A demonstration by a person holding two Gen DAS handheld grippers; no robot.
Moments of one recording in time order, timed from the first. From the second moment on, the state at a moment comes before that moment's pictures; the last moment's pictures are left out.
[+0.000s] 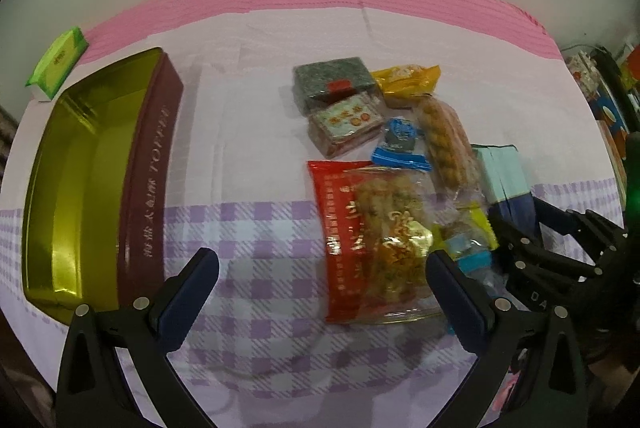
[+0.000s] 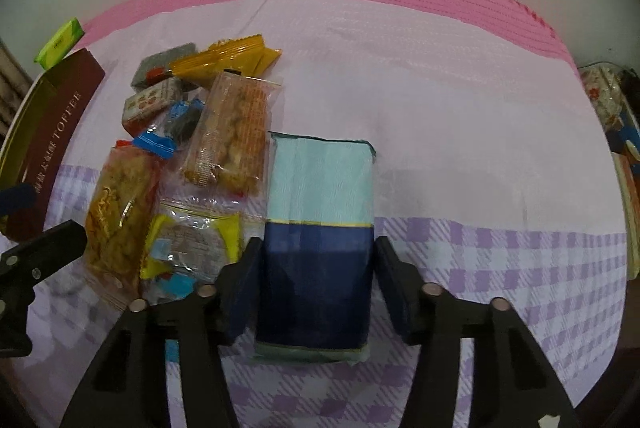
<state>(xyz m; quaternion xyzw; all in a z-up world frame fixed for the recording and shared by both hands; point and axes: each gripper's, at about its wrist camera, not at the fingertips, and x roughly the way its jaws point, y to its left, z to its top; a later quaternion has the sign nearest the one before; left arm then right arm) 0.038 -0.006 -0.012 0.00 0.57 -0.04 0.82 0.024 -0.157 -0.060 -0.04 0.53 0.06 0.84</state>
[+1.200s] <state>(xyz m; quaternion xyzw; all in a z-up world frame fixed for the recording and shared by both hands) 0.073 -0.023 -0.045 -0.03 0.61 -0.07 0.79 0.021 -0.193 -0.060 -0.01 0.54 0.02 0.84</state>
